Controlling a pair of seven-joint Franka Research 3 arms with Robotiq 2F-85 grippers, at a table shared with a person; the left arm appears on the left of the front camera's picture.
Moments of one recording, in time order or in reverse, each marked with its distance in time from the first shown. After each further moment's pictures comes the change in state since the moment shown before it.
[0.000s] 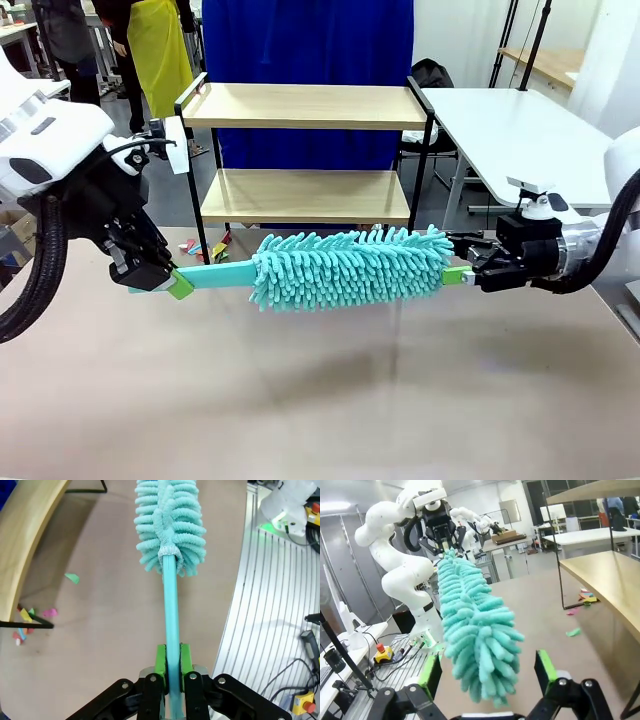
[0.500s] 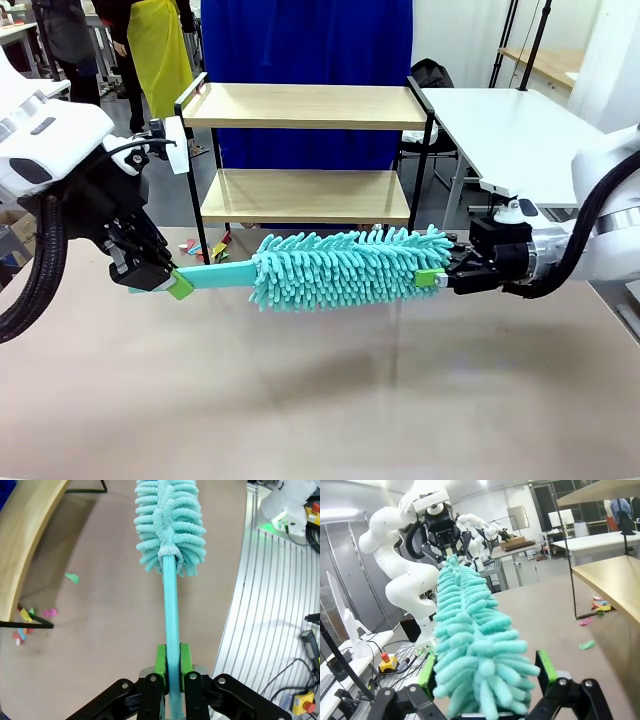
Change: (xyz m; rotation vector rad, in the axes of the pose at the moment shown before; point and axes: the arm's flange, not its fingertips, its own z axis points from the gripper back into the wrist) left arm 0.000 0.000 0.000 0.000 0.000 0.000; right arm -0.005 -0.005 -0.040 0.047 -0.038 -0.021
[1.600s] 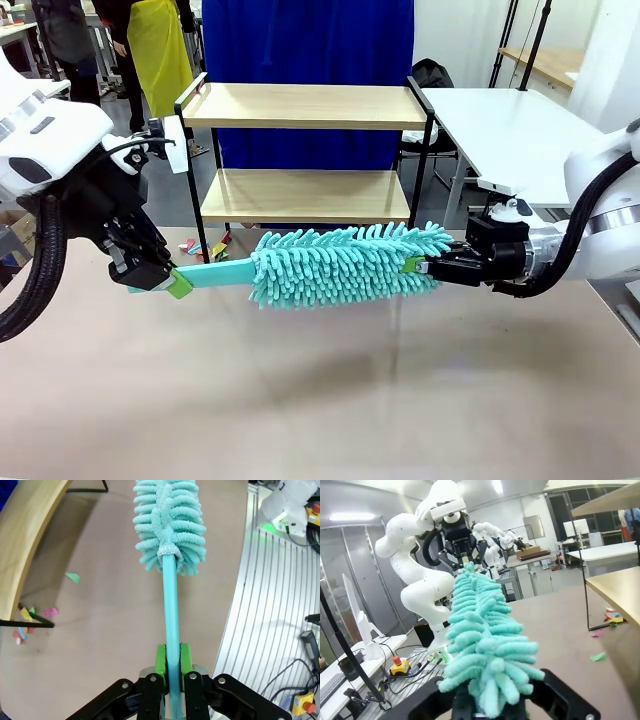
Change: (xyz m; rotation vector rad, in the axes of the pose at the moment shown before) left arm -0.001 0.001 0.001 0.002 -0.001 0.004; right arm 0.001 -0.004 0.000 0.091 -0.046 0.004
